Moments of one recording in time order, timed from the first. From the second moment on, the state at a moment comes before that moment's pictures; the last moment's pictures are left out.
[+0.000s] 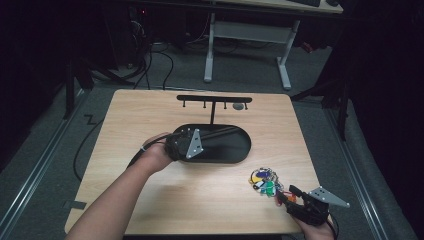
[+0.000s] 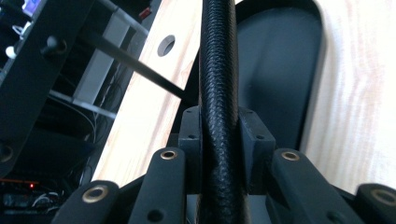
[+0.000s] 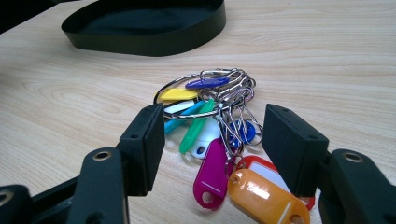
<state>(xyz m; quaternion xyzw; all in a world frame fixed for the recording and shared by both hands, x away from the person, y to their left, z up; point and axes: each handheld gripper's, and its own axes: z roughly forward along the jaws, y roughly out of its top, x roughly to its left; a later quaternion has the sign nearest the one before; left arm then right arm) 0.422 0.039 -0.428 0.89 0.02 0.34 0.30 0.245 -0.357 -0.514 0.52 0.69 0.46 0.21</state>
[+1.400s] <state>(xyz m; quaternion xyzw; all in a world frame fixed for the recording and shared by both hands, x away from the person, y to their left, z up) 0.447 0.037 -0.470 0.92 0.03 0.28 0.26 0.245 -0.356 -0.517 0.53 0.69 0.45 0.20</state>
